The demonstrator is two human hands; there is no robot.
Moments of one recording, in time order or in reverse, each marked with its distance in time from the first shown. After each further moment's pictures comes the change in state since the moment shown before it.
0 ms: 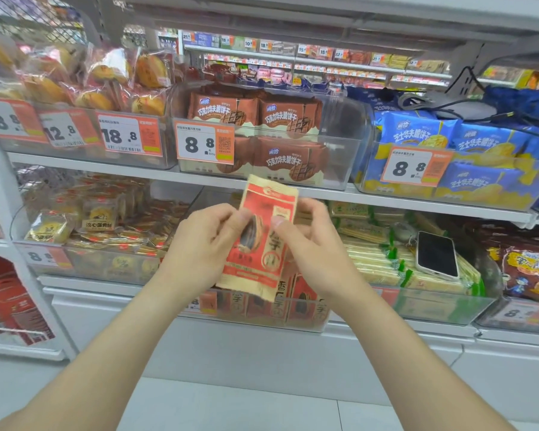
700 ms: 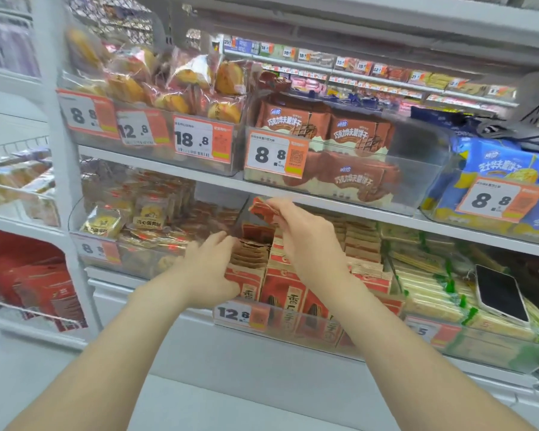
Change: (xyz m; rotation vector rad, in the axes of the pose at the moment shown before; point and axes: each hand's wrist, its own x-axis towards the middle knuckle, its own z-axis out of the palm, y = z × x) left_hand 0.010 -0.070 -0.075 0.630 -0.493 -0.333; right_hand 0.089 0.030 0.095 -0.863 0.093 -0.831
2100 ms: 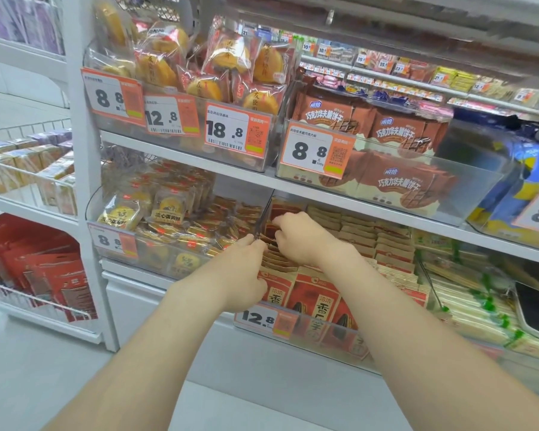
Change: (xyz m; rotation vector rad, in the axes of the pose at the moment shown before) left_hand 0.038 -0.024 0.017 -0.080 0.018 0.138; right_hand 0.057 0.009 0.071 -0.160 -0.780 0.327
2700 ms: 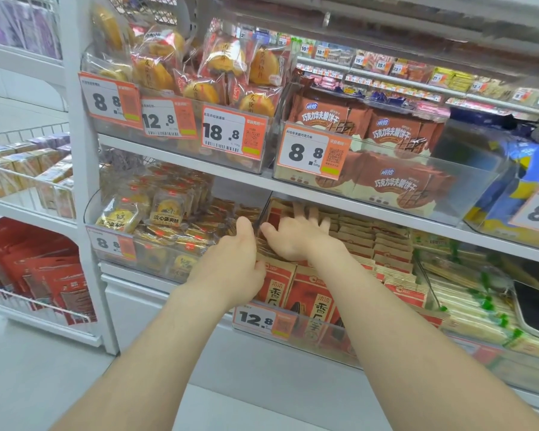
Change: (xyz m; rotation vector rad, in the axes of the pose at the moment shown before) left_hand -0.008 0.009 0.000 -0.103 0.337 -0.048; right_hand -0.009 -0.018 -0.016 -0.055 -0.146 0.217
